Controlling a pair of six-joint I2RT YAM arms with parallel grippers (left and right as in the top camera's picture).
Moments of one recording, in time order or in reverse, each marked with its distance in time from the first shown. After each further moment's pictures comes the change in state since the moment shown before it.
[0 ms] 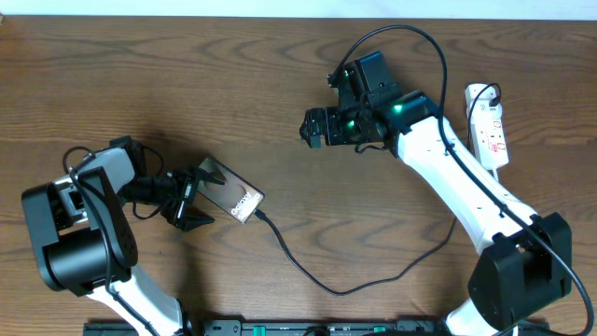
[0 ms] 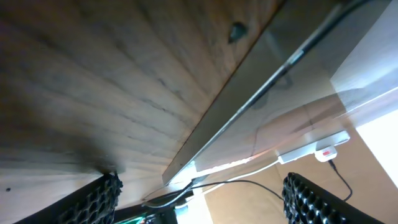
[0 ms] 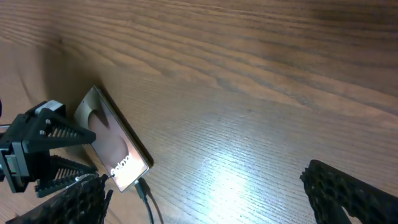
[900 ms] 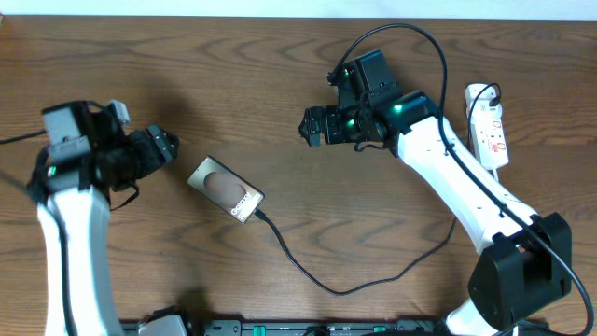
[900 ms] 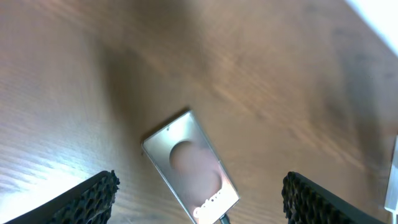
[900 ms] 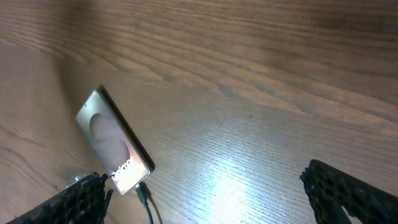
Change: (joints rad) left arm 0.000 -0.663 0.111 0.064 -0.355 0.422; right arm 0.000 0.000 0.000 0.019 0.002 -0.002
